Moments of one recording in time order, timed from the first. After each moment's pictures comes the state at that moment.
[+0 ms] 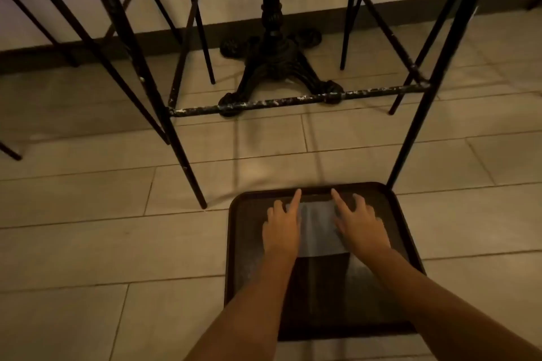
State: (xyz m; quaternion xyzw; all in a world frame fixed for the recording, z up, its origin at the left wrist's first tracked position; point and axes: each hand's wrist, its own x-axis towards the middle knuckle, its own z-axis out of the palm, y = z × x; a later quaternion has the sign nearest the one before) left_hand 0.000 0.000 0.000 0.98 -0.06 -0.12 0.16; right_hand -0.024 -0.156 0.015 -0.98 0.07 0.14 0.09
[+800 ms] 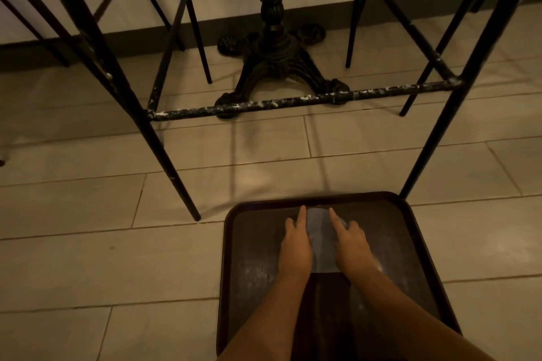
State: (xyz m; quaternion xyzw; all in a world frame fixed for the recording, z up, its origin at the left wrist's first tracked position) left_hand 0.018 -0.025 -0.048 0.91 0.01 -0.21 0.36; right_hand -0.005 -0.139 -0.045 -0.96 0.10 0.19 0.20
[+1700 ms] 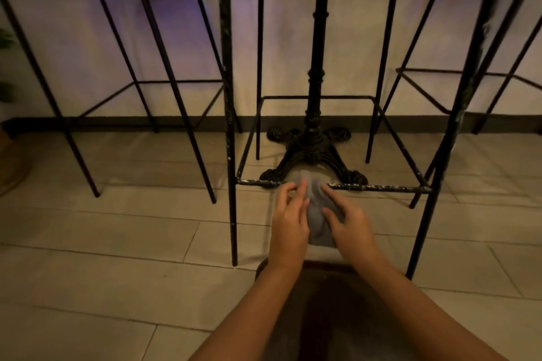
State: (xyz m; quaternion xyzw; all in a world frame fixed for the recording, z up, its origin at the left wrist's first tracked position) left_hand 0.008 0.028 0.197 0.82 -0.12 0.30 0.47; right_hand 0.016 -0.090 0.190 -0.86 -0.07 -0.12 0.49
